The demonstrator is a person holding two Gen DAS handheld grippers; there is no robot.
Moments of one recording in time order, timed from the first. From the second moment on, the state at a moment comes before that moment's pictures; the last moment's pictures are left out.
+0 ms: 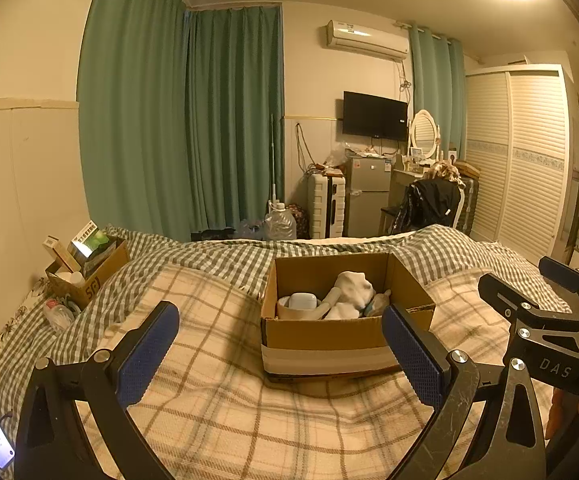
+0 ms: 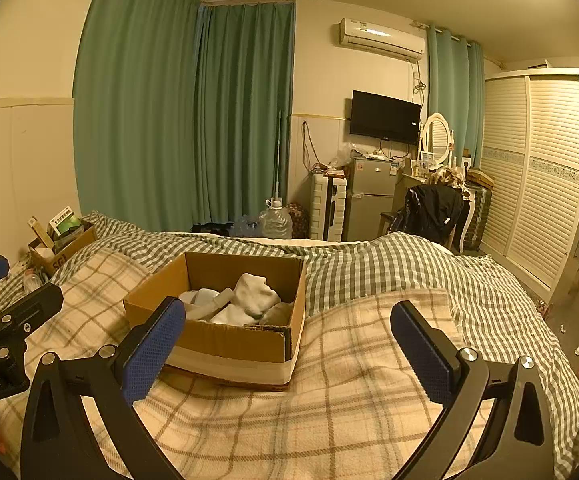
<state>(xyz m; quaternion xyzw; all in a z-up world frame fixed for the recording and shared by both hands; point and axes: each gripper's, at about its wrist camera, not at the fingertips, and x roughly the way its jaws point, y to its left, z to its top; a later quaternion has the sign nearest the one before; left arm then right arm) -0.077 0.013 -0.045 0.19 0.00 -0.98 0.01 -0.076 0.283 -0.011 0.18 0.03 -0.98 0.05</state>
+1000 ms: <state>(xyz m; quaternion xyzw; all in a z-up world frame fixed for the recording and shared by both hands) -0.078 0.015 -0.046 0.20 0.00 -0.98 0.02 -0.078 0.280 -0.016 0.19 0.04 -0.98 0.05</state>
